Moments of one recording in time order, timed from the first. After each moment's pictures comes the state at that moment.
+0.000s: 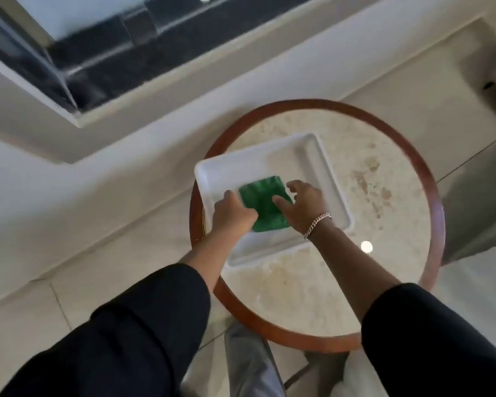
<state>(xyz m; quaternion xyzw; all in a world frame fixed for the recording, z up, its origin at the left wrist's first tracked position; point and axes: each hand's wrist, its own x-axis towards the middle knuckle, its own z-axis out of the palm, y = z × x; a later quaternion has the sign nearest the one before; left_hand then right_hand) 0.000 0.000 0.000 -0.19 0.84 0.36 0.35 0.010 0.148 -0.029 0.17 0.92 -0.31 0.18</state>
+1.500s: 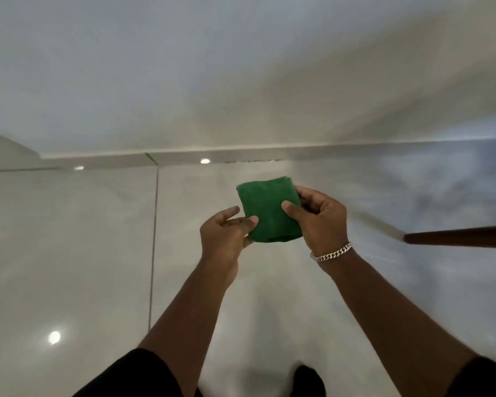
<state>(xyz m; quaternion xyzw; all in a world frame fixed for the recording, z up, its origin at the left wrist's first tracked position) 0.208 -0.545 -0.392 -0.52 0.45 0.72 0.03 0.141 -0.410 -0.403 0.10 0.75 -0.63 0.19</state>
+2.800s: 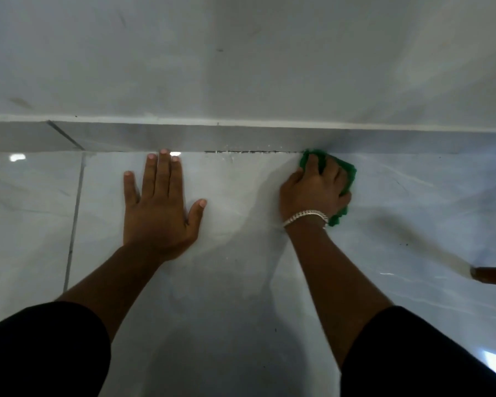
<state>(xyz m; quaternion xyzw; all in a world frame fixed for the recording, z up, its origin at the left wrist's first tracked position) 0.149 -0.678 -0.656 -0.14 0.99 0.08 0.03 0.033 -0.476 -0.642 0.10 0.98 -0.12 -0.07</state>
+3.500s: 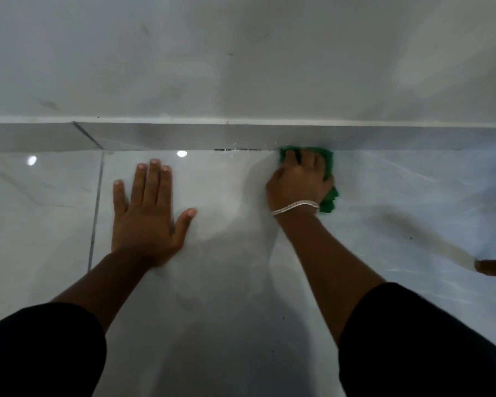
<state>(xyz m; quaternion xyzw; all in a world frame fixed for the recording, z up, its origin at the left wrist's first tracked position) 0.185 -0.705 -0.654 -0.14 0.99 0.07 0.05 0.044 -0.505 -0.629 0.00 0.99 -0.10 -0.04</state>
